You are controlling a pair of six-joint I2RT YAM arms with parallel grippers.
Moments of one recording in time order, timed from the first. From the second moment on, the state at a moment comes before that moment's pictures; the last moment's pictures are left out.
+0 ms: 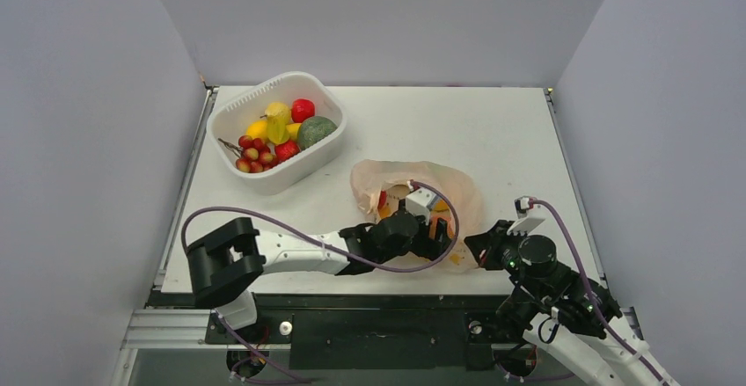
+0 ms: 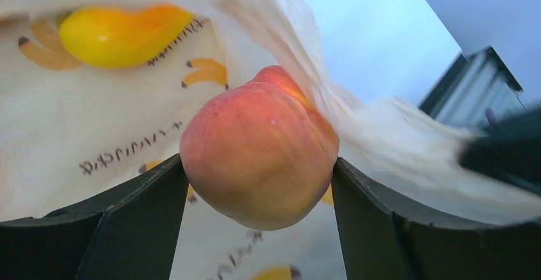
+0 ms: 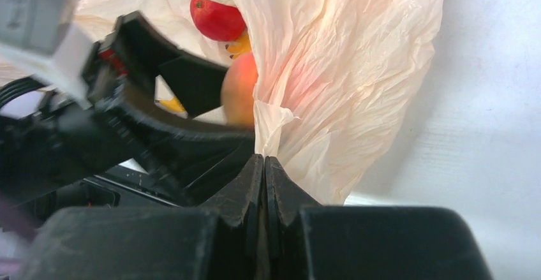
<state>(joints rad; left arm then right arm) -1.22 1.70 0.95 0.35 -0.28 -0.56 0.75 0.27 0.61 -0.82 0.21 0.70</state>
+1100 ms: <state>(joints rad) -0.63 0.97 1.30 -0.40 0.11 -0.43 0.75 0.48 0.57 -0.60 0.36 0.72</state>
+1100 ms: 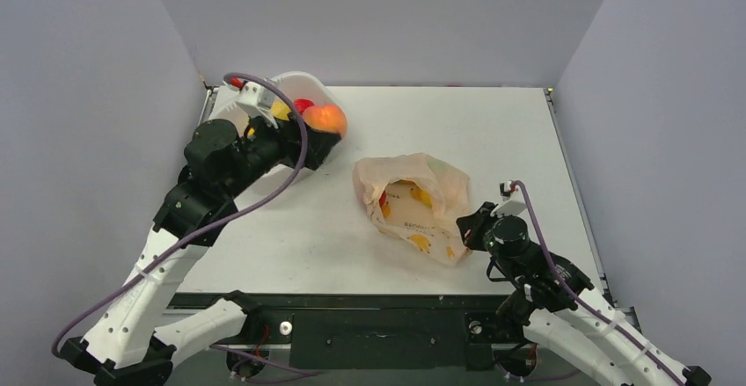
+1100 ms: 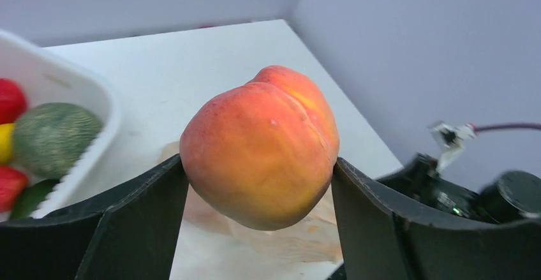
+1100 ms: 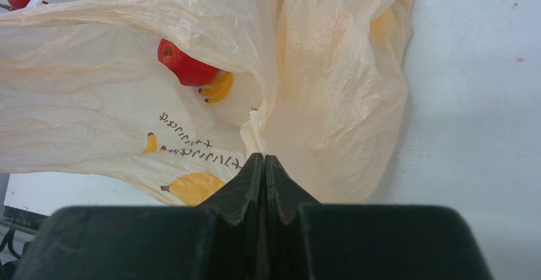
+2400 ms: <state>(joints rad) -0.02 1.55 1.13 -0.31 -0.05 -0.37 0.71 0.60 0.54 -0.44 0.26 0.64</state>
